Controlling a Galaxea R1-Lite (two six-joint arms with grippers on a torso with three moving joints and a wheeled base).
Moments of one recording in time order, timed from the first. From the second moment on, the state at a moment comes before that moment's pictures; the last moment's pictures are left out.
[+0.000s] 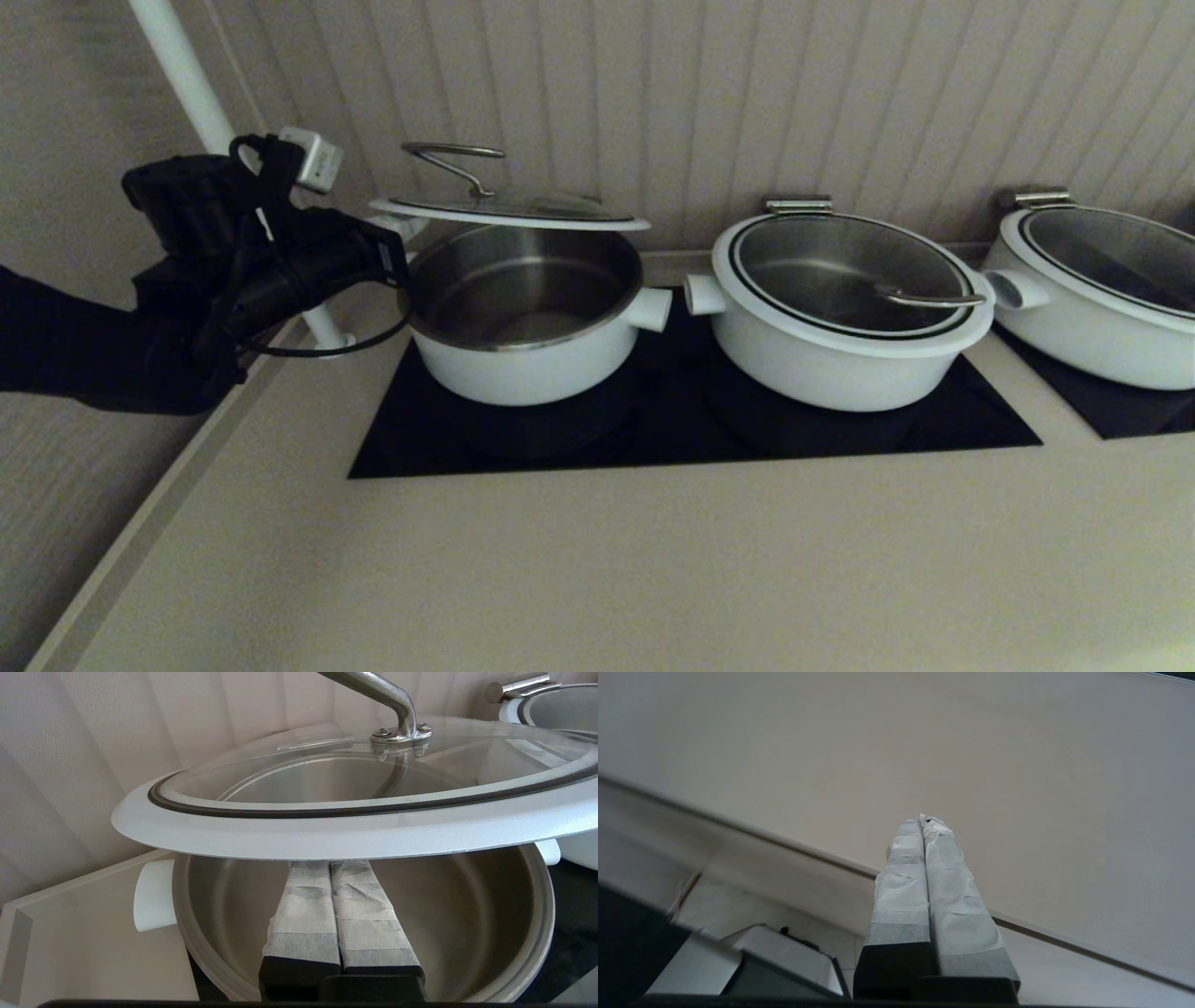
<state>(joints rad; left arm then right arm) -0.08 1.89 -1.12 -0.89 -0.35 0.04 0.28 0.27 -0.02 0.05 0.05 -0.08</state>
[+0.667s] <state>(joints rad) -0.08 1.88 -1.12 -0.88 -0.35 0.04 0.12 0.27 -0.02 0.04 0.05 -0.08</state>
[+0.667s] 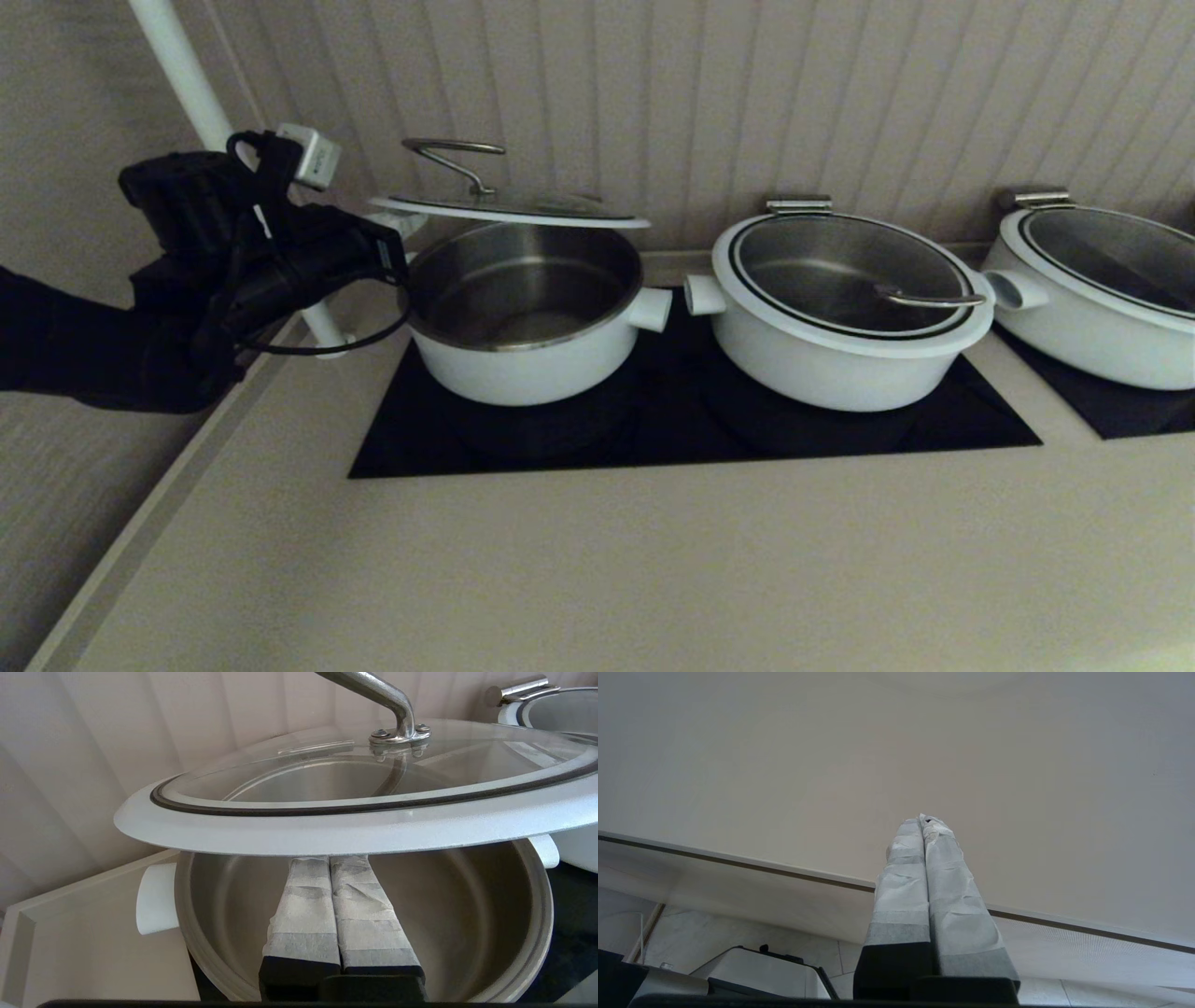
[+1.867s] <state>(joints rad) -0.08 1.86 -1.12 -0.89 -0.35 0.04 0.00 0.01 0.00 0.00 0.05 -0.08</state>
